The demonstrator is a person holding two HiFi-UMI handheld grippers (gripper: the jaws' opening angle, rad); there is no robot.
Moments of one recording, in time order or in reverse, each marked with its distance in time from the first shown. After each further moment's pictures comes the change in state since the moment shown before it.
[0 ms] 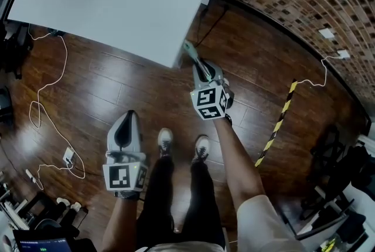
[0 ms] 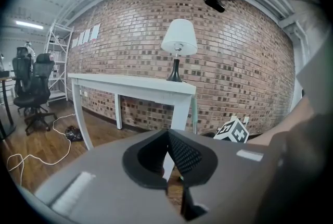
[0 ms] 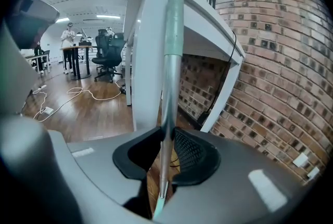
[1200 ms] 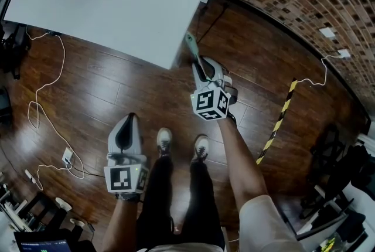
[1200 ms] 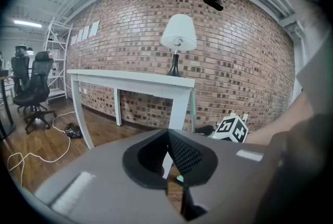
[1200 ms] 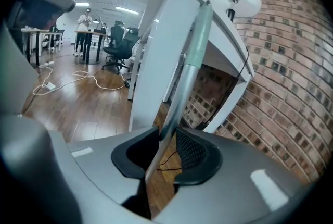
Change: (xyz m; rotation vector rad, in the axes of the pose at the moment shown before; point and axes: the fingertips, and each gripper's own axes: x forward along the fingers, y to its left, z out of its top) left arm 0.001 0.001 -0.024 0.012 0.062 0.013; right arm 0.002 -0.004 0.003 -0.215 -0.041 -0.011
